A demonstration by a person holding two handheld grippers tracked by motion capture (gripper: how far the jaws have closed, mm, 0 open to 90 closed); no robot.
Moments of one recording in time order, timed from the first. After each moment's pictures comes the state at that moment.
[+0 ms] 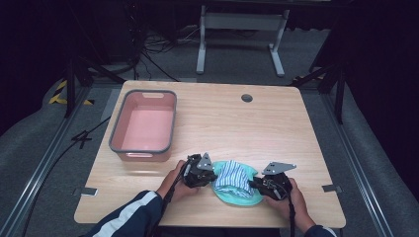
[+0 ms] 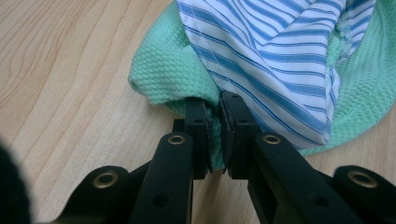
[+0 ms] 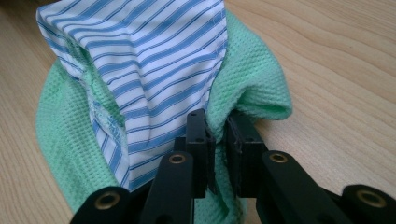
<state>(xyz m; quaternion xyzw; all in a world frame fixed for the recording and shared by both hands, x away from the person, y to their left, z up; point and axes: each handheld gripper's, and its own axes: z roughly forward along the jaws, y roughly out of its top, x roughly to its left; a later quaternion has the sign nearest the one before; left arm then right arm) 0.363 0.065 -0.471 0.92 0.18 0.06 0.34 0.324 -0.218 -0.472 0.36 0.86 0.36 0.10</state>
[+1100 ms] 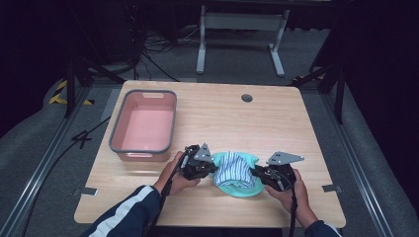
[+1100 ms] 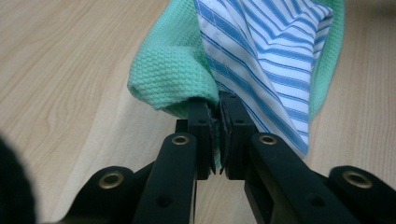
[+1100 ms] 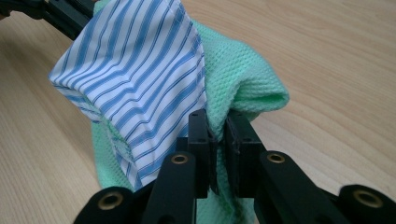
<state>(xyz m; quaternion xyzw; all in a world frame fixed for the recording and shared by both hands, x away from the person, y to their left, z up) 0.370 0.071 -0.431 0.91 0.18 0.07 0.37 0.334 -0.217 -0.435 0.36 0.83 0.40 0.14</state>
